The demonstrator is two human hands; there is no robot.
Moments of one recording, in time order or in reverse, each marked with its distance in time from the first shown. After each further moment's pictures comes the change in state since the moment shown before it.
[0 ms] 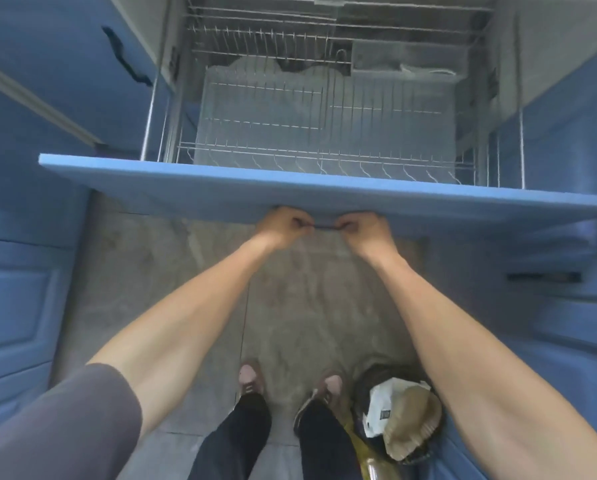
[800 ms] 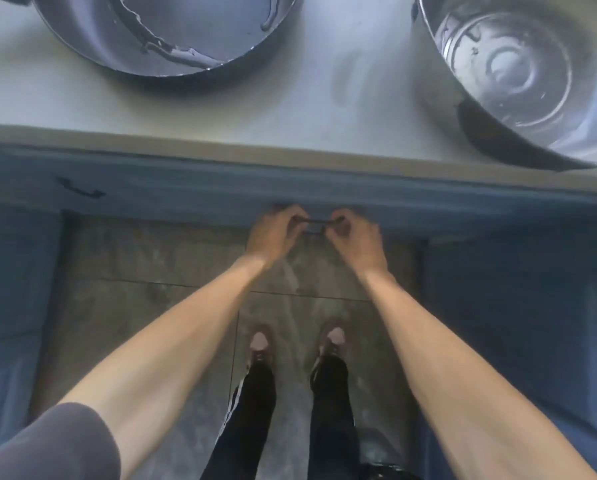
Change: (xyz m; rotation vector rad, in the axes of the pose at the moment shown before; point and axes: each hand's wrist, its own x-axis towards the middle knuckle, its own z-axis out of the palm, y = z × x) left_hand 0.223 0.064 -0.119 0.080 0.182 0.157; right_hand 0.232 -0.083 -0.089 0.031 0.149 -0.060
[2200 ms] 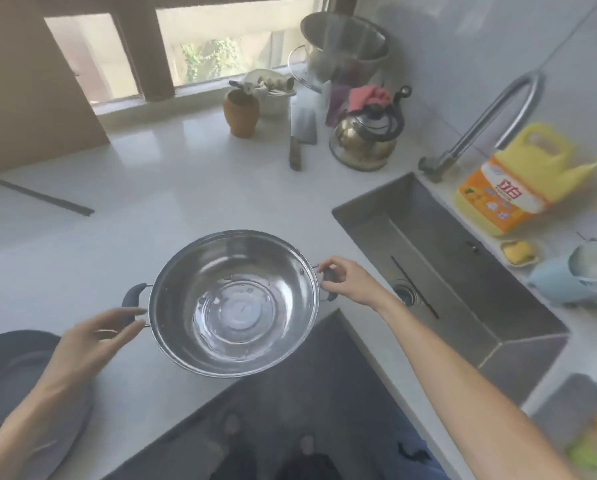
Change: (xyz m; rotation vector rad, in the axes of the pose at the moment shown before) left_hand 0.071 0.277 -0.258 -0.139 -0.160 0.212; right_hand -0.040 -0.011 -0.436 0.420 0.105 0.195
